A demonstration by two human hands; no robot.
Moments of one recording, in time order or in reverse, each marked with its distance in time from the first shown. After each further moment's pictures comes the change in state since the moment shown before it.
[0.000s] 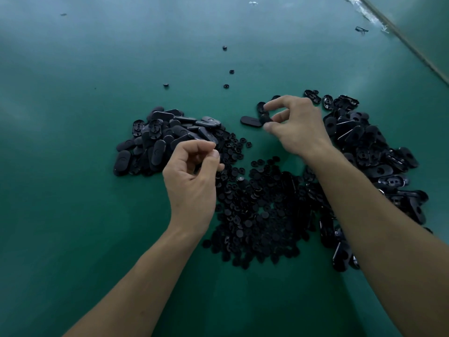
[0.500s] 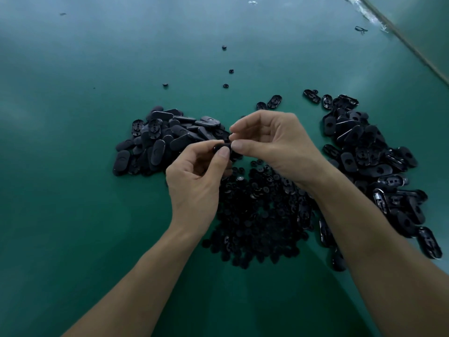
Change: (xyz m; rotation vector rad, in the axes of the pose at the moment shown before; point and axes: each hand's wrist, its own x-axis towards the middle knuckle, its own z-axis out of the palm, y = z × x) left_hand -0.004 0.007 0.002 0.024 -0.055 -0.025; right_hand -0.049 -0.027 0.002 0.510 -0.354 -0.220
